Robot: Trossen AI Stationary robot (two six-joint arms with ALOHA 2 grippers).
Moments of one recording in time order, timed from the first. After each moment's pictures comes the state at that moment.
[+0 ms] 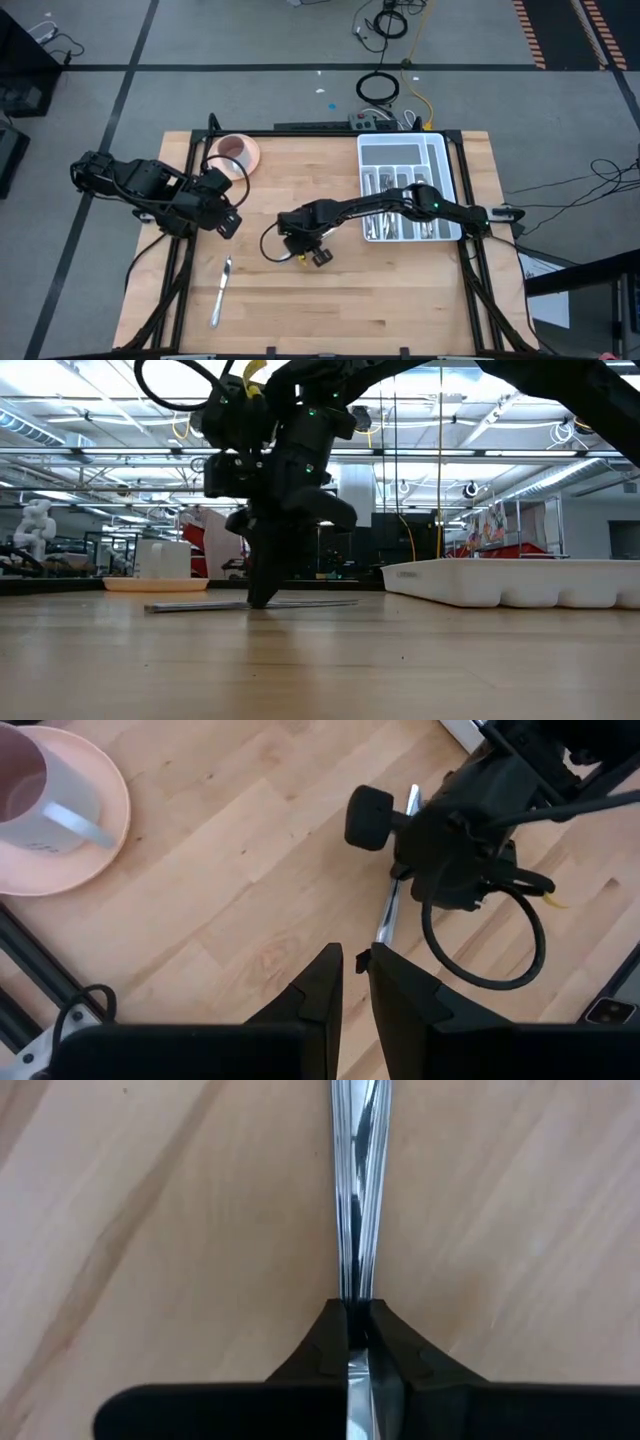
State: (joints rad) left arm -0.37 1.24 1.58 -1.57 -0.33 -1.17; right arm 0.05 2.42 2.00 -0.88 -0.12 -0.49
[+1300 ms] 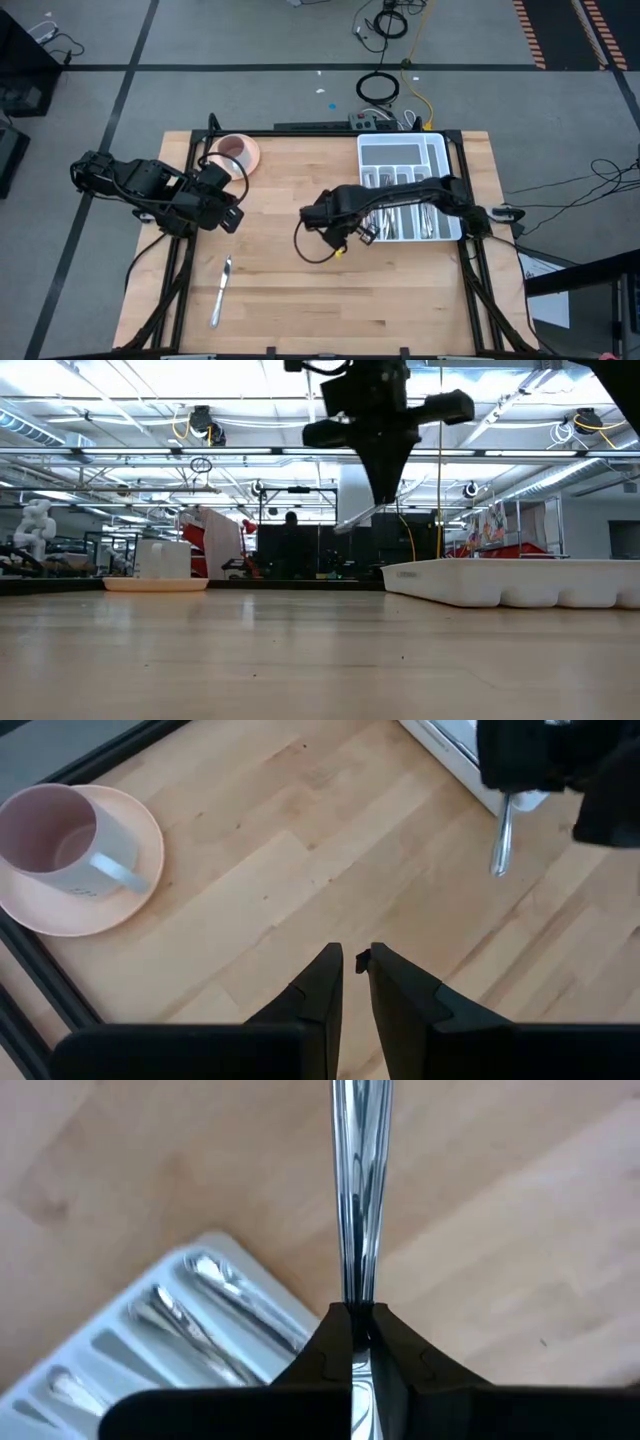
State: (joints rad) left arm -0.37 1.24 1.58 -1.57 -0.46 -1.16; right arm 0.09 2.14 2.00 -1.49 0.18 -0.80
